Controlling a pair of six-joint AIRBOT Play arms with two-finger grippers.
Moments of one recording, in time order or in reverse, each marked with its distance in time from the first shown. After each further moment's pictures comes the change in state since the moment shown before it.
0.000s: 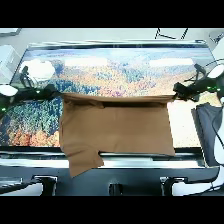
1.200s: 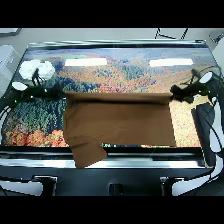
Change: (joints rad) left arm 0.021 -0.198 0.130 -0.015 -0.161 0.051; right arm -0.016 -0.108 -0.005 -0.018 -0.036 0.009
